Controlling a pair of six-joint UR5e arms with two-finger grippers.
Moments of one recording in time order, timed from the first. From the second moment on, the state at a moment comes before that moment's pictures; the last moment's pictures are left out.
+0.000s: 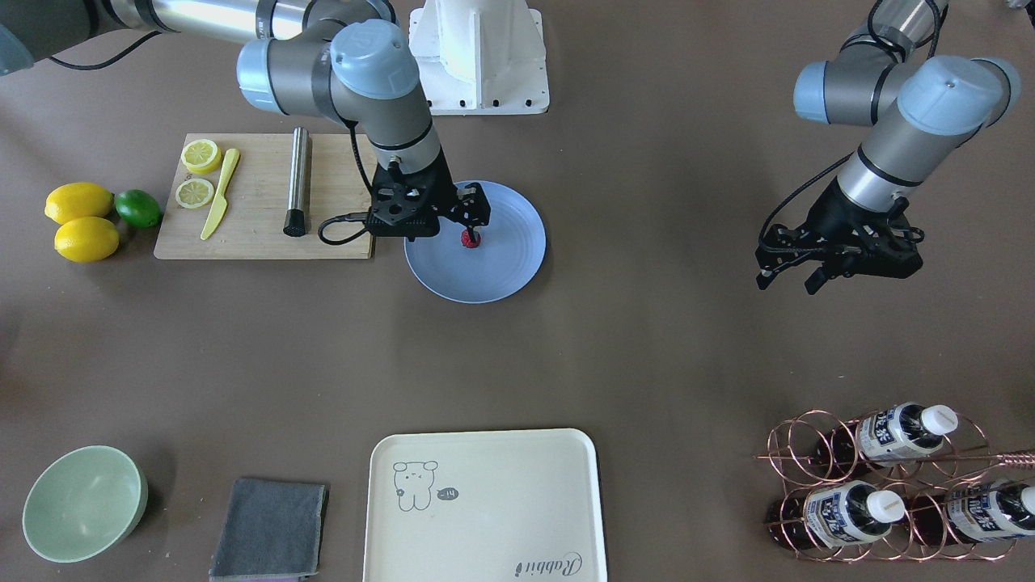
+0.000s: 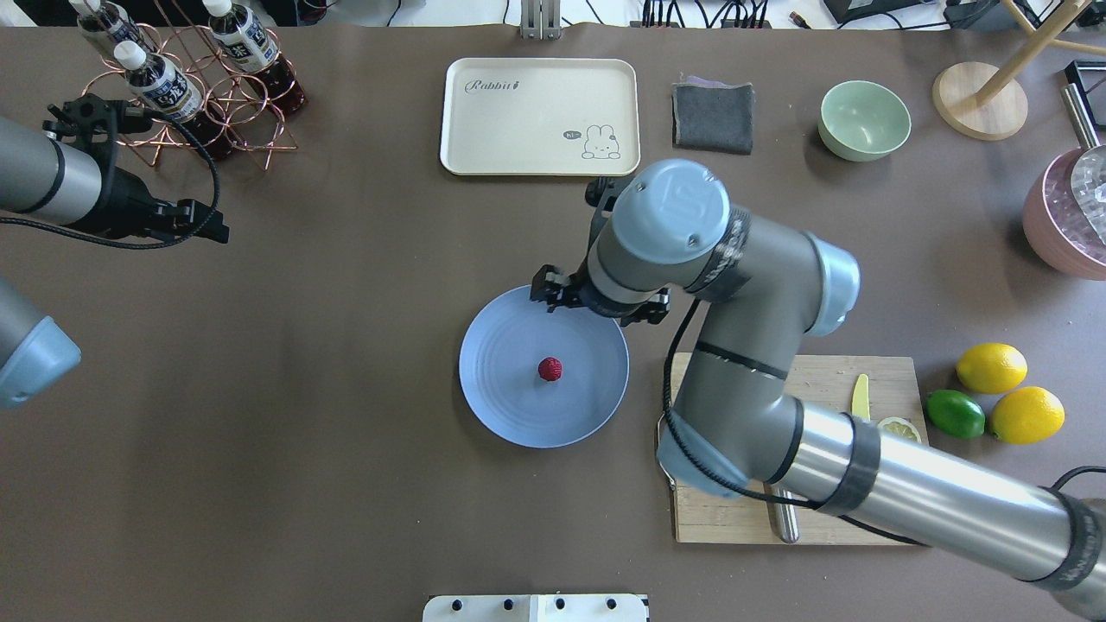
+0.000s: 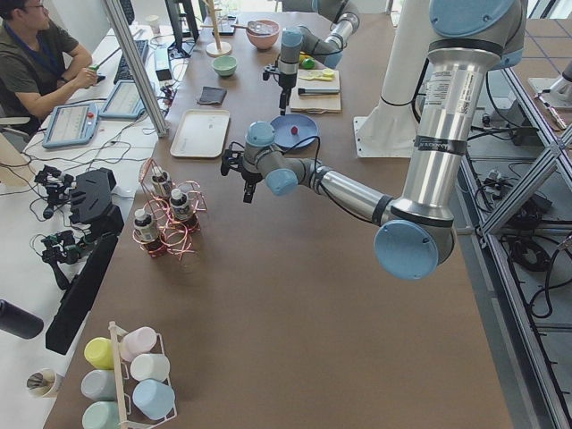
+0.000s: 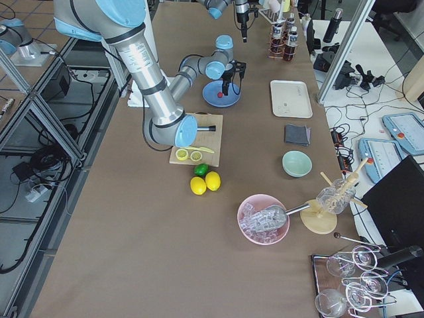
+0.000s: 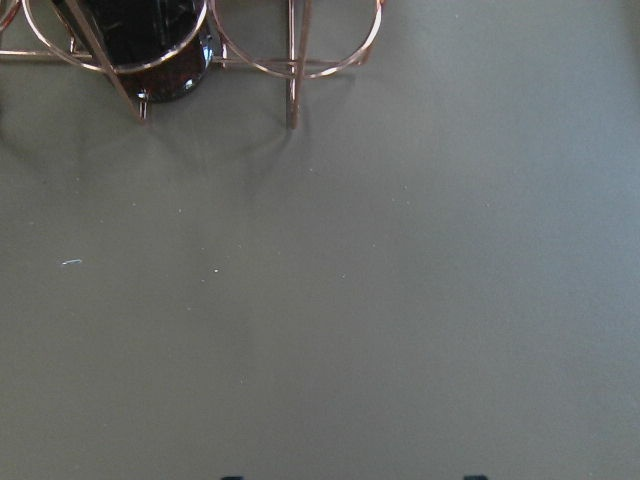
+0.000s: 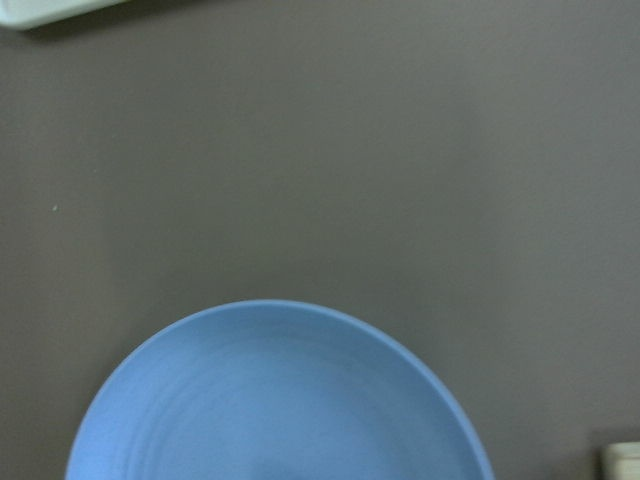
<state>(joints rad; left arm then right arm) -0.97 -1.75 -1.75 -2.07 -2.11 -0.88 0.58 -0.94 1.74 -1.50 1.92 1.36</state>
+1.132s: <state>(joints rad) -1.44 -1.71 -1.73 -1.47 -2.35 -0.20 1.40 -1.57 1.81 -1.63 2.31 0.06</state>
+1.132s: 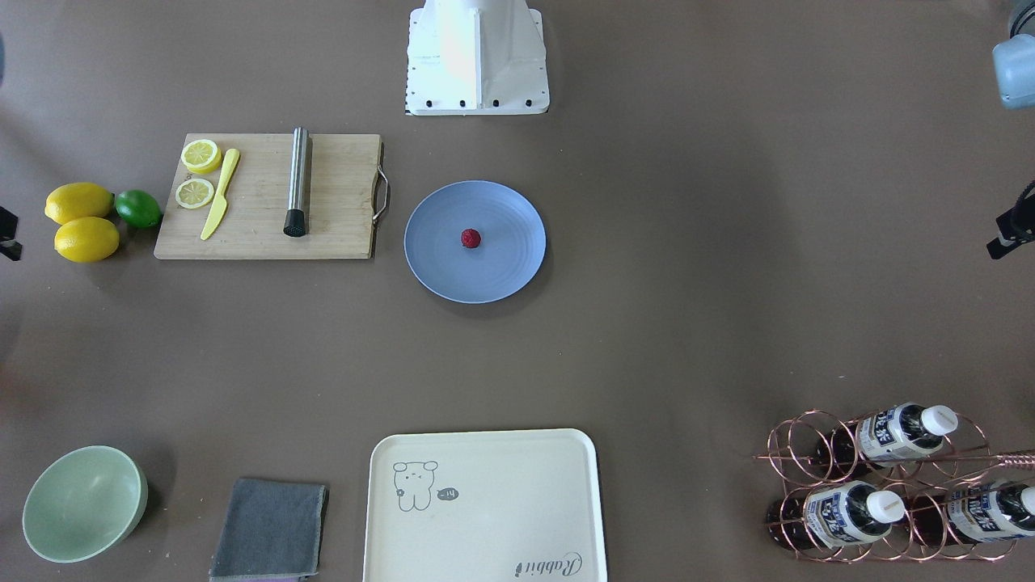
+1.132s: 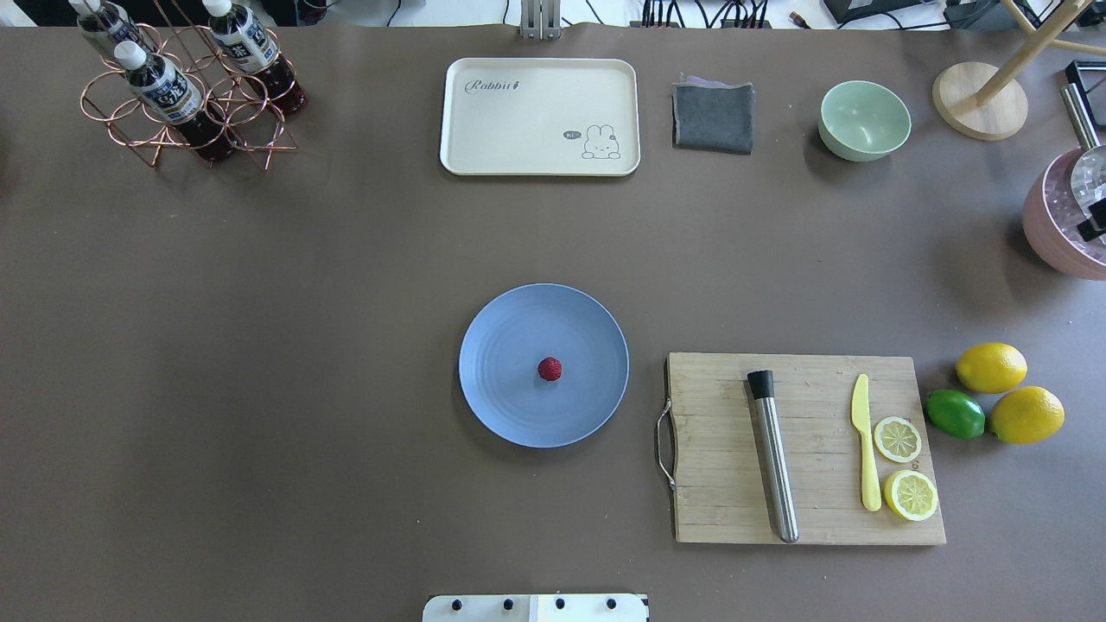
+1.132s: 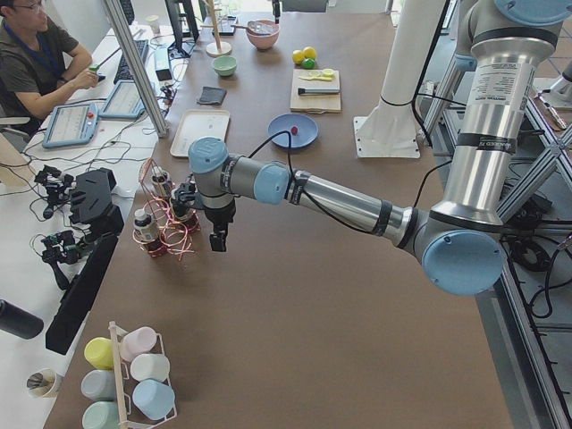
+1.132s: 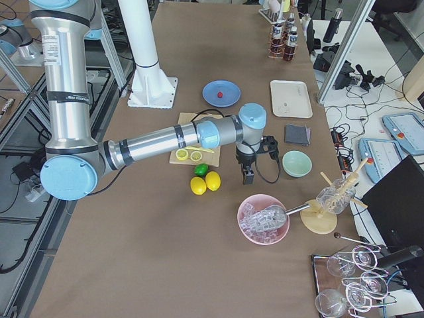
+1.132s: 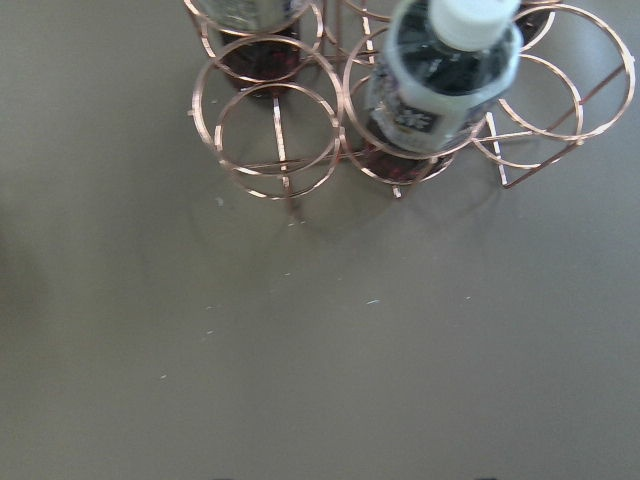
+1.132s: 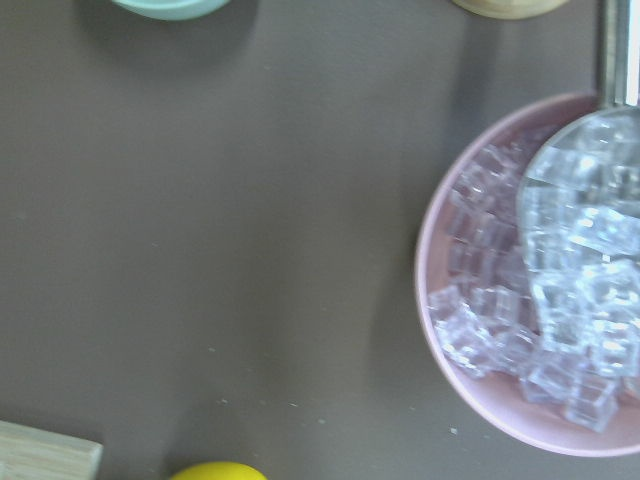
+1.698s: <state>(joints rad) -1.47 -1.67 -1.76 -1.47 -2.36 -0.18 1.51 -1.59 1.76 -1.70 2.32 -0.09</state>
